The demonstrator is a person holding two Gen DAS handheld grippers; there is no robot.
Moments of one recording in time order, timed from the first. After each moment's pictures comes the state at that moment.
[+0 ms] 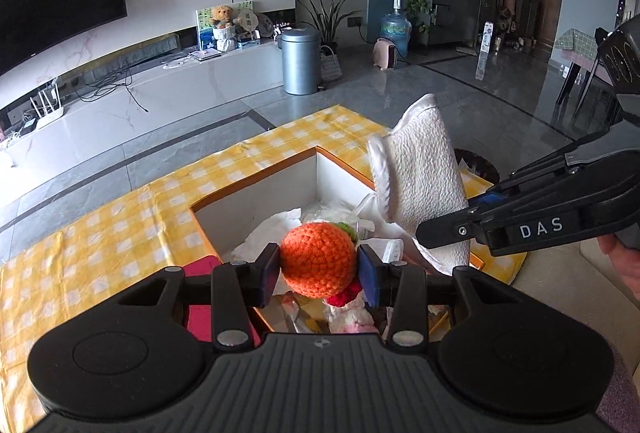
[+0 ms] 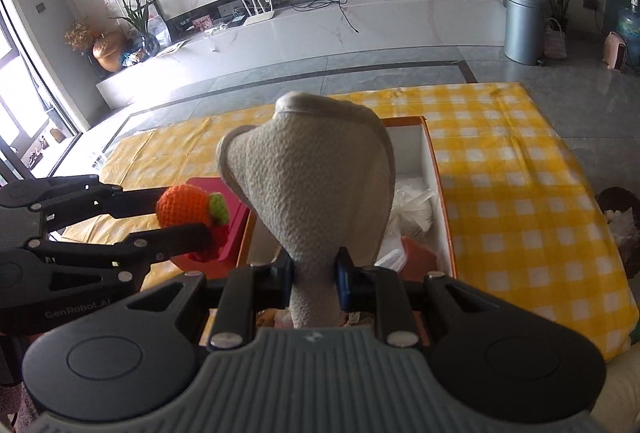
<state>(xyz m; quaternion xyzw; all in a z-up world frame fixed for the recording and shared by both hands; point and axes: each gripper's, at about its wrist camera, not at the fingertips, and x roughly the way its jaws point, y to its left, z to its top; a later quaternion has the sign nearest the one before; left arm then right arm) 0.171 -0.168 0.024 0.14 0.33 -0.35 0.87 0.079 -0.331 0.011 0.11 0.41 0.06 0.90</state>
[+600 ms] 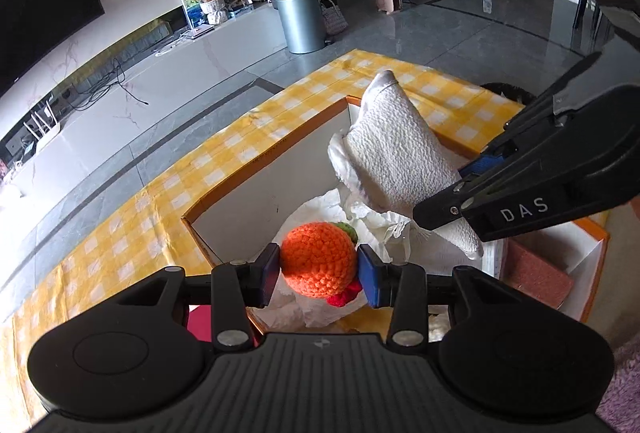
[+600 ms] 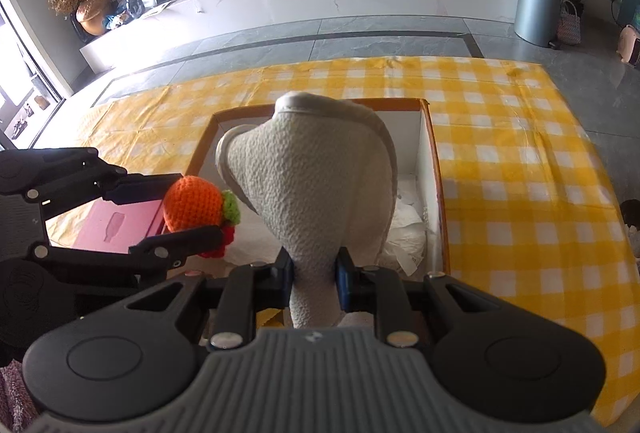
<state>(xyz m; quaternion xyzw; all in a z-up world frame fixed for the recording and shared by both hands) 0.233 -0.212 -0.047 0.26 0.34 -0.33 0.84 0.187 -0.350 -0.065 0.08 0.46 0.07 0.88</state>
